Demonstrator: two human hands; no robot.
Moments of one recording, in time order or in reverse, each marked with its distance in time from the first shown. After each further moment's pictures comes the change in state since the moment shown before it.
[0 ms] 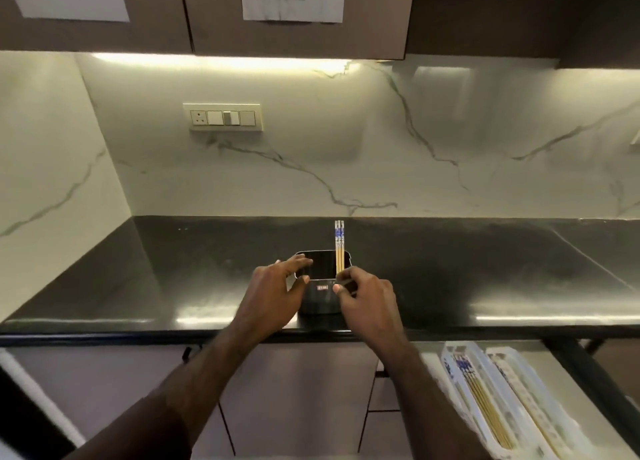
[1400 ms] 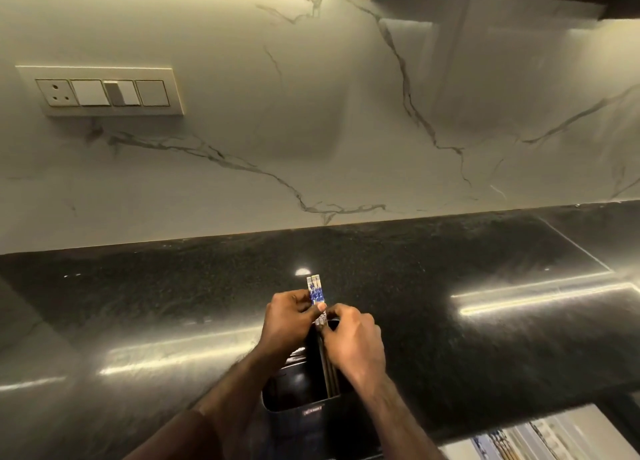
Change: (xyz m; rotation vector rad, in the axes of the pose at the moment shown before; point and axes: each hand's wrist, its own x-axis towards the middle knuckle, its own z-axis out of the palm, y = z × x) left_hand 0.241 -0.137 0.177 -0.576 -0.273 -0.424; right_hand 0.224 0.089 0.109 -0.190 -0.072 0.419
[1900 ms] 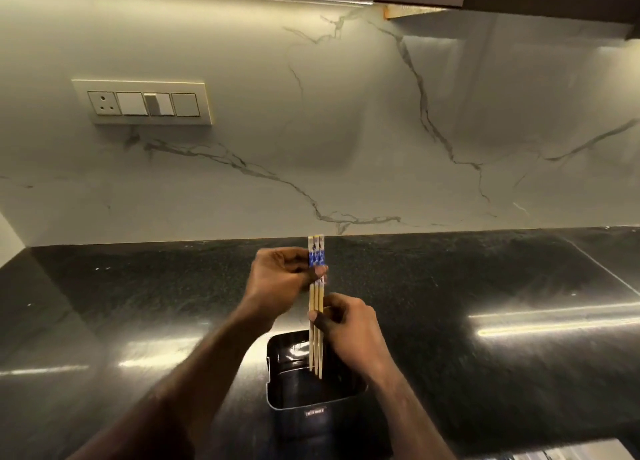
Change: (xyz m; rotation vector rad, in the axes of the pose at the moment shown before) left_hand -0.024 0.083 -0.045 -0.192 0.060 0.144; right_hand -0.004 -0.016 -0.035 0.412 -0.183 -0.257
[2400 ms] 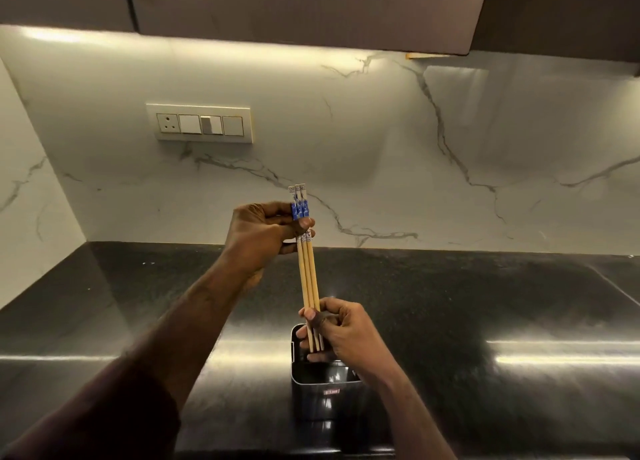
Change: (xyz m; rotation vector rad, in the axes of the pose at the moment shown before) left_hand -0.049 0.092 -0.049 -0.107 0.129 0.102; right_hand -0.049 -0.036 0.011 0.424 -0.301 0.005
